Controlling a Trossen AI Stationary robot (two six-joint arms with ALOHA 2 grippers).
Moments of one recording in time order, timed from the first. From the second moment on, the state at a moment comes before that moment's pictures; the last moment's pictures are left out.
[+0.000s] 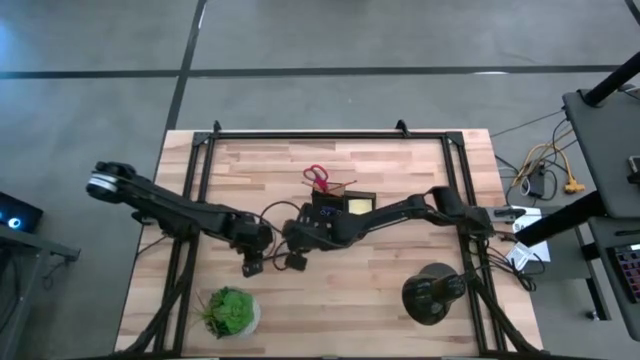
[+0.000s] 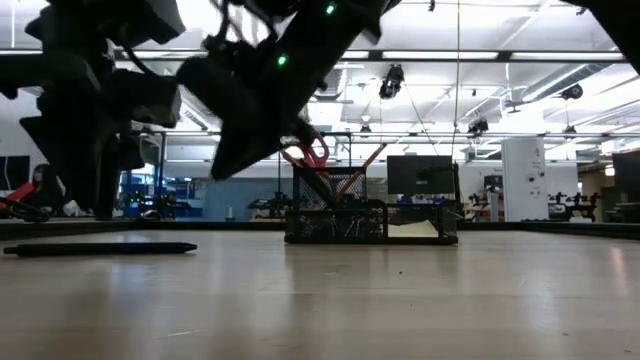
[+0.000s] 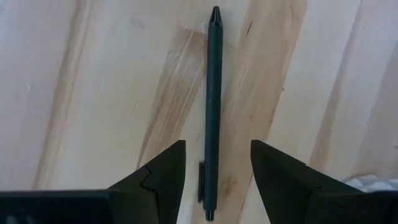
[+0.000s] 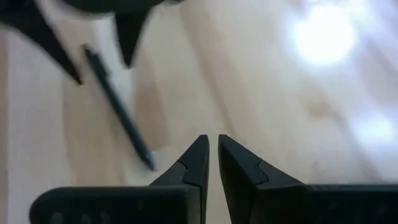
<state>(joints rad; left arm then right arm) -0.25 1.30 0.67 -0.56 0.08 -0.58 0.16 2.24 1.75 -0.40 0.36 0.34</state>
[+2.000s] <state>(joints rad) -0.24 1.31 0.89 -0.85 -0.28 -0.16 0.16 1.79 1.59 -0.97 1.25 1.07</state>
